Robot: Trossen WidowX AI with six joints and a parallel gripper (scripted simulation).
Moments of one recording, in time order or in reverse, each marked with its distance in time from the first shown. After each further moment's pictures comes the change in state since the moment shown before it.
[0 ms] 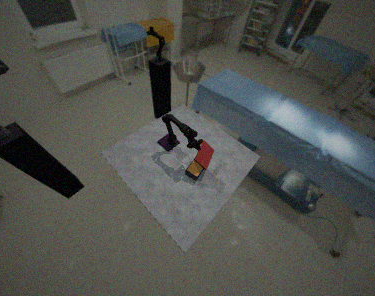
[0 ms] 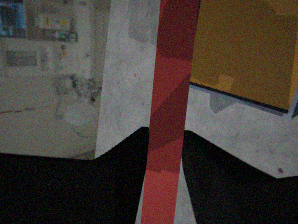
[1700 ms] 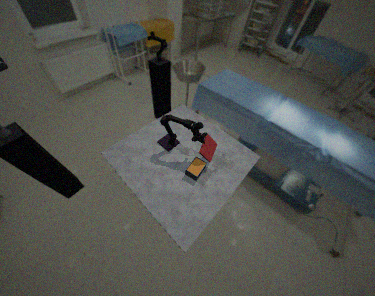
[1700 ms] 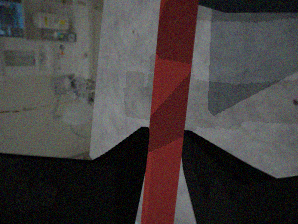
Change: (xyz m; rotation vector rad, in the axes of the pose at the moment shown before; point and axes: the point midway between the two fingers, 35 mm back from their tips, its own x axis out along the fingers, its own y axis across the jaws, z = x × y) arm -0.005 -0.008 -0.101 0.004 0.005 -0.007
